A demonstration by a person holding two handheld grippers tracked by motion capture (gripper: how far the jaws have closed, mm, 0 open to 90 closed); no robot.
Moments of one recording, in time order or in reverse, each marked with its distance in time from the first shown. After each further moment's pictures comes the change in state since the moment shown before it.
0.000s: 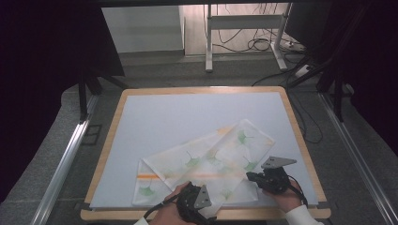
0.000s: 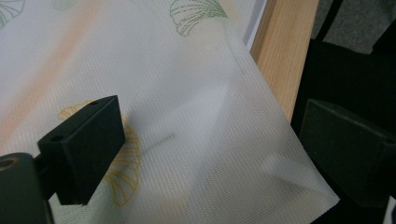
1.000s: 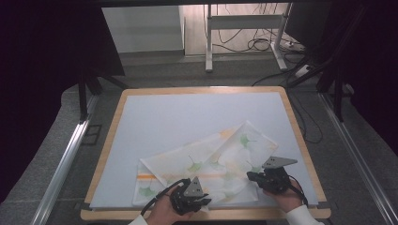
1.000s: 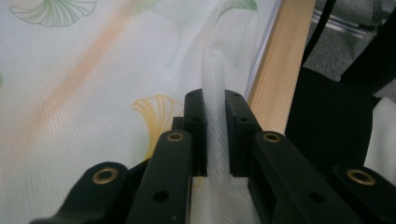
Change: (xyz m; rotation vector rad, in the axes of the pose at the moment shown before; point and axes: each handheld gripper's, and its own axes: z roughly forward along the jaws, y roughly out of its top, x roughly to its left) left arm 0.024 -0.004 -0.017 -0.077 -0.100 -0.149; right arm 0.000 0.000 -0.002 -0.004 -0.002 -0.001
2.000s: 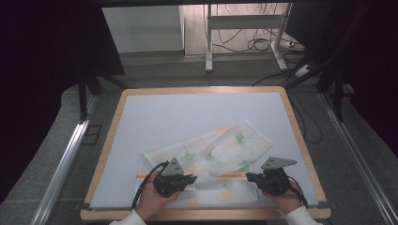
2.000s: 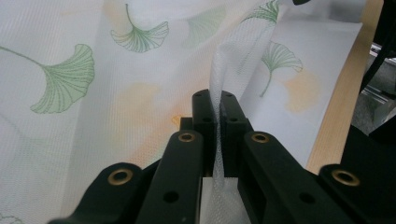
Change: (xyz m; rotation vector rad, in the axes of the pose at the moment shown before) left arm 0.048 -0.008 -0.036 -0.131 0.103 -0.170; right arm 0.006 0.002 -0.002 -0.006 0.013 -0.004
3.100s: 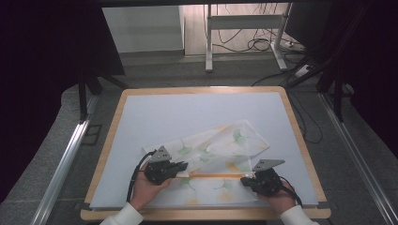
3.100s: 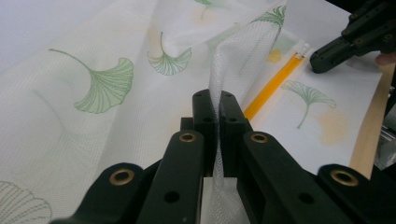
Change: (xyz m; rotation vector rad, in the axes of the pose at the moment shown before) left arm 0.036 0.006 -0.017 -0.089 0.040 -0.096; right arm 0.005 -0.003 0.022 0.111 0.033 -0.022
